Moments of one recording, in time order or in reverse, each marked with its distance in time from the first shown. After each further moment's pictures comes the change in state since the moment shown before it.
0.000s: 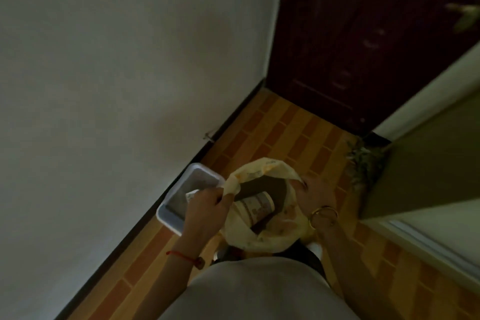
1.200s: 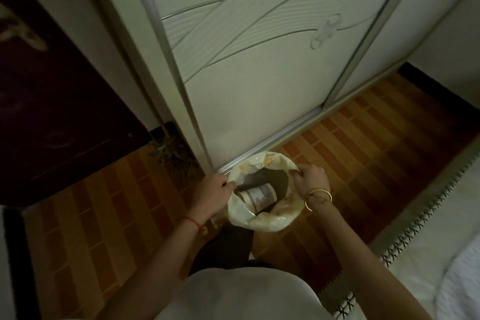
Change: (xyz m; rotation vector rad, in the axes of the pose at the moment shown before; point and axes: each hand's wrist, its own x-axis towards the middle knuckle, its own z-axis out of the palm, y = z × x) left_hand -0.066 0.394 0.534 0.581 -0.926 0.701; right_hand -0.181 0.539 -0.245 0.286 0.536 1.063
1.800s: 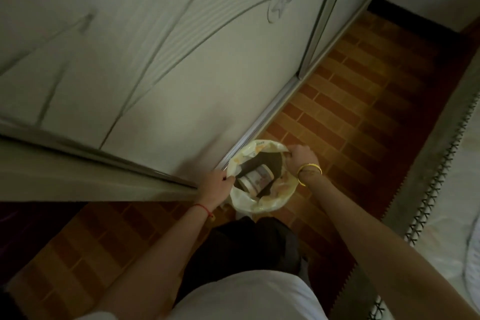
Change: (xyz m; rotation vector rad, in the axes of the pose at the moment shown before) left_hand 0.214 0.035 0.051 0.101 -0.292 -0.029; right_hand 0.194 0.041 0.038 0.013 -0.102 0.158
